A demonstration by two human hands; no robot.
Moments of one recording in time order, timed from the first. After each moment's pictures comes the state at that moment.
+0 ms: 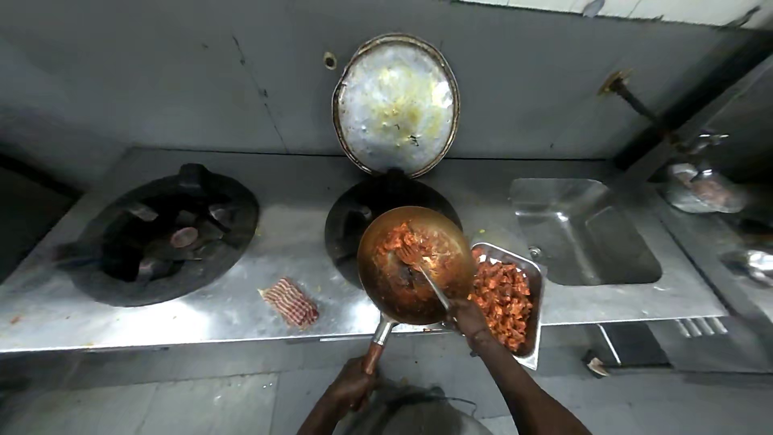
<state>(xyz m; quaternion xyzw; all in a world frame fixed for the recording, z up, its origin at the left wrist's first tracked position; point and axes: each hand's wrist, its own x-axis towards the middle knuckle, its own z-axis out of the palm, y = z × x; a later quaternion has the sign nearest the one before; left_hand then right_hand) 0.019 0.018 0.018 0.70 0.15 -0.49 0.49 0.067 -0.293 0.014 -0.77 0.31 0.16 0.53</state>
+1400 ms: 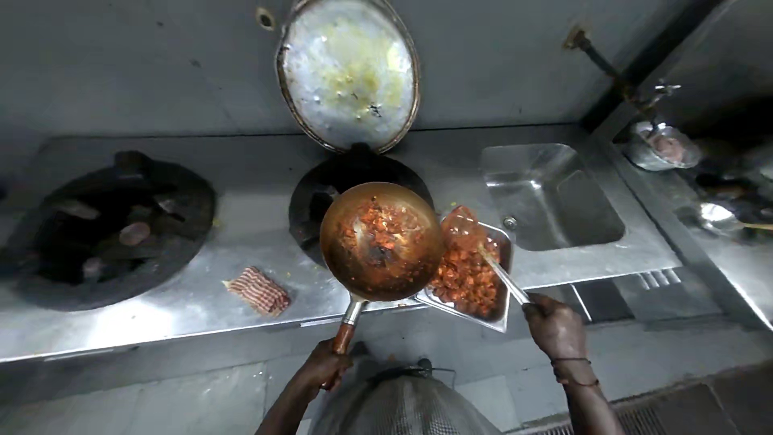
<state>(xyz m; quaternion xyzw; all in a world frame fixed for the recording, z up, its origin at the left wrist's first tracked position) 0.012 0.015 0.015 0.71 0.16 -0.48 0.49 -0.060 -0.413 0.140 -0.93 0.33 0.02 0.18</state>
